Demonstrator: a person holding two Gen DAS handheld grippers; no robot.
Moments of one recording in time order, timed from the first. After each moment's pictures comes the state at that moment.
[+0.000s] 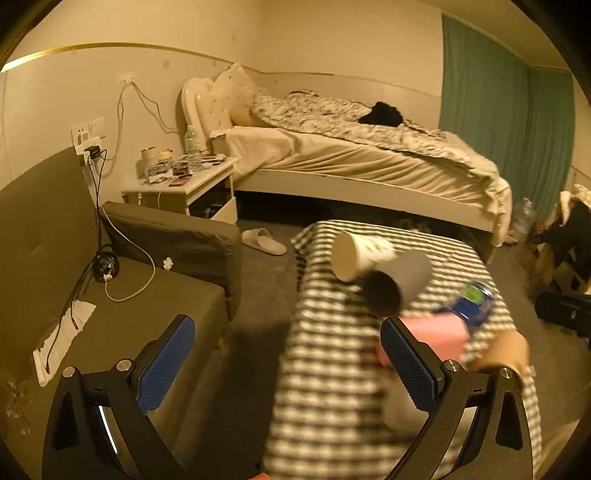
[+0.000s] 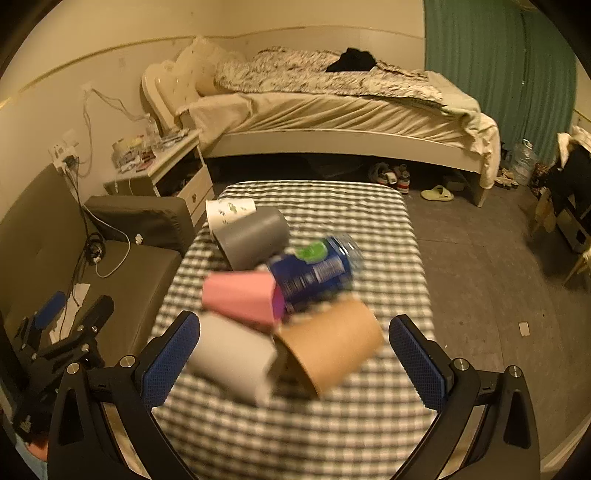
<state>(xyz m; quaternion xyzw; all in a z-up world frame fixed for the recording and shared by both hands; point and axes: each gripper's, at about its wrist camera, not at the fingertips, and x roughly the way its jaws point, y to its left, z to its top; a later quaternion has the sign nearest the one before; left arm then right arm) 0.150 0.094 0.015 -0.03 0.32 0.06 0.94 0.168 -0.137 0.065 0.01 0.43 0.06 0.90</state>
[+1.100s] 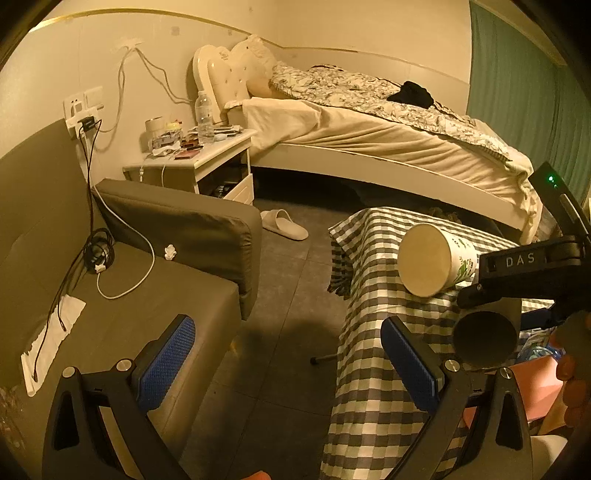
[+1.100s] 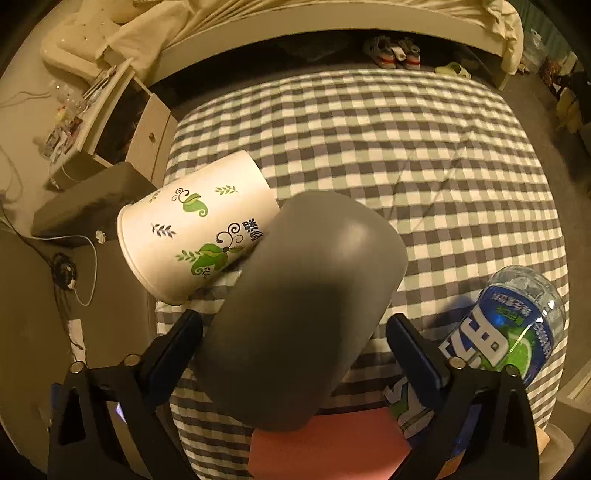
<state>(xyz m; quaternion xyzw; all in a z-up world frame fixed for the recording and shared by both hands) 0.248 0.148 -0.038 -0.05 0.36 0.09 0.93 0.376 -0.063 -0.061 0.11 0.63 0.01 0.77</state>
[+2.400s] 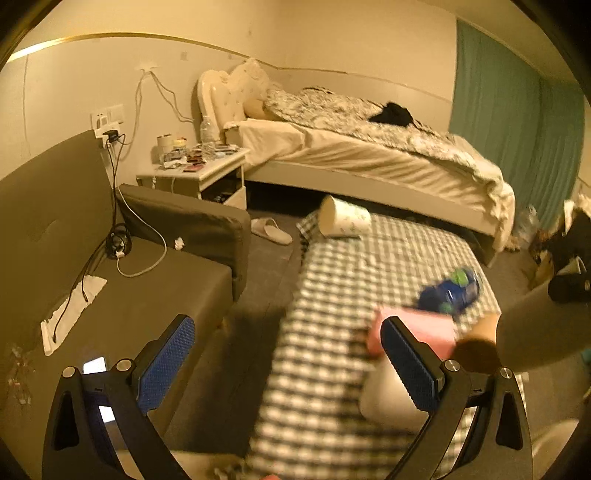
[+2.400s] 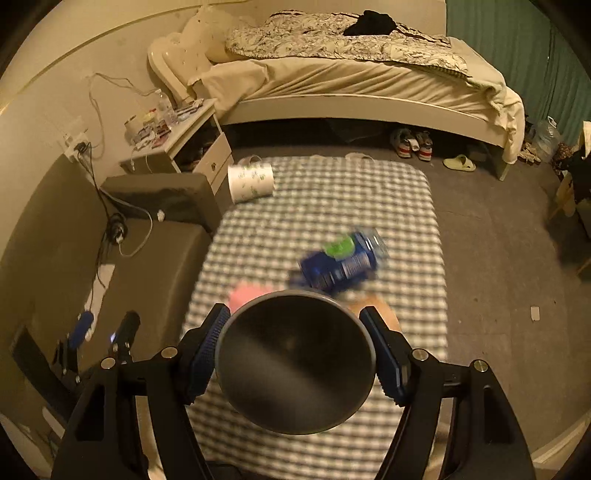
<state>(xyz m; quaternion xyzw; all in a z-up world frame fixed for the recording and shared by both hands) 0.084 0.074 0.022 -0.05 0.33 0.07 0.94 0.139 -0.147 0.098 0.03 0.50 0.10 0.86</state>
